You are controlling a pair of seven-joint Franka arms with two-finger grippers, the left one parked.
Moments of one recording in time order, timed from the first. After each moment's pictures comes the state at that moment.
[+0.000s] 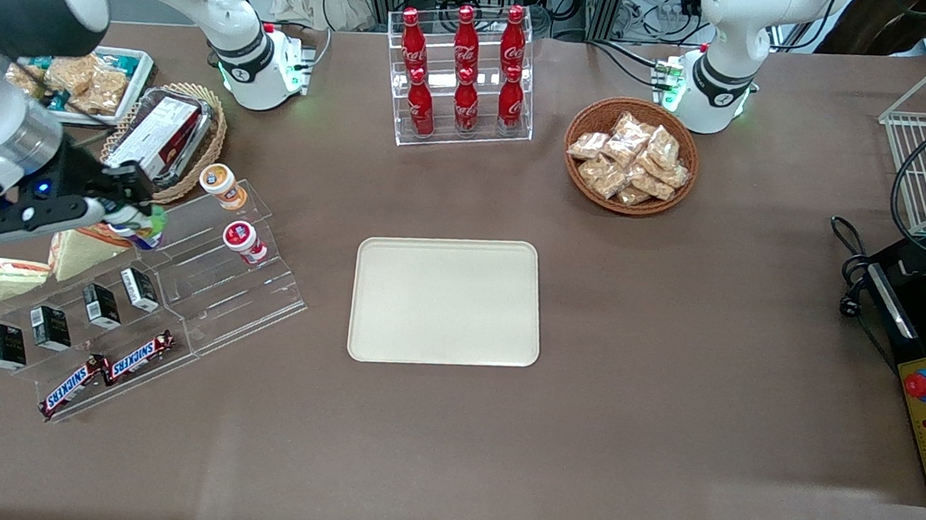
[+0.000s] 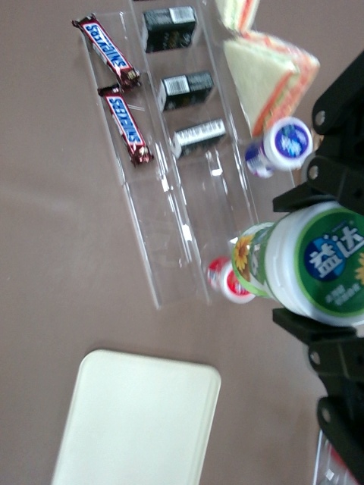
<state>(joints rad) 0.21 -0.01 -0.05 -1.67 0.02 1.63 -0.03</state>
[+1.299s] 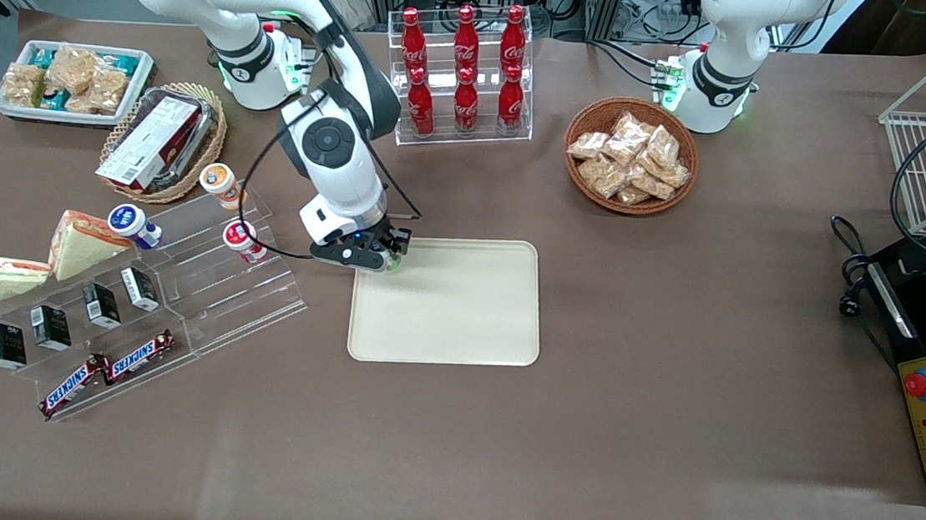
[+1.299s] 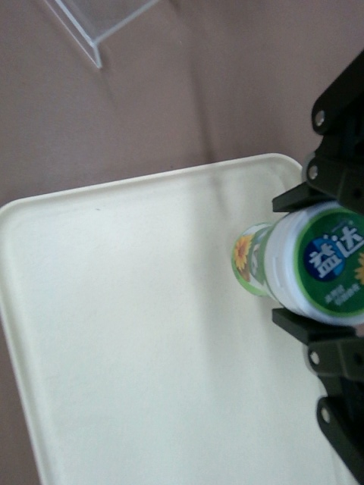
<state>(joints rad) 0.69 0.31 -0.04 -2.14 0.06 2.50 0.80</state>
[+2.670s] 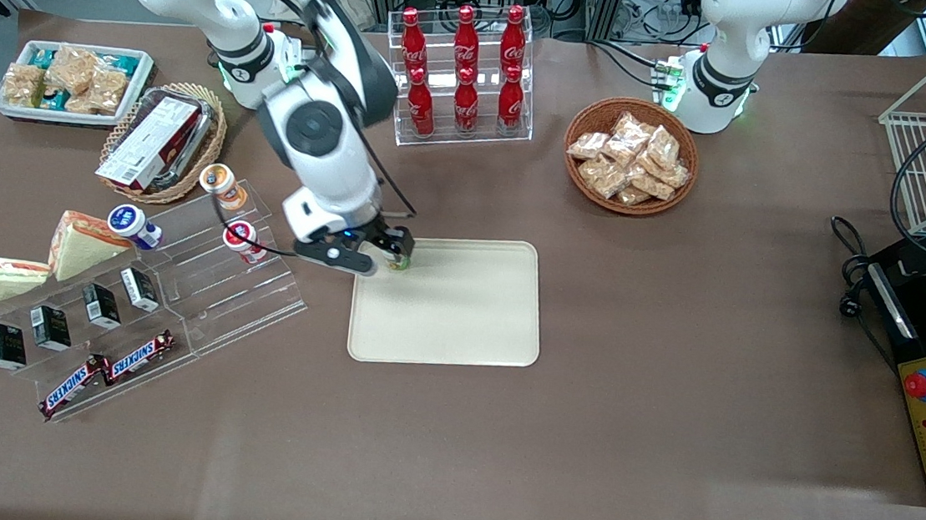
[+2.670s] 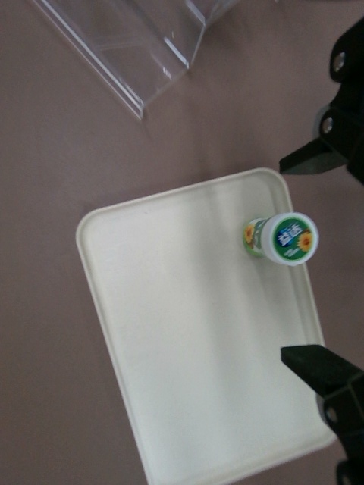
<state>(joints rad) 0.64 0.19 -0.07 -1.83 0.06 2.07 0.79</state>
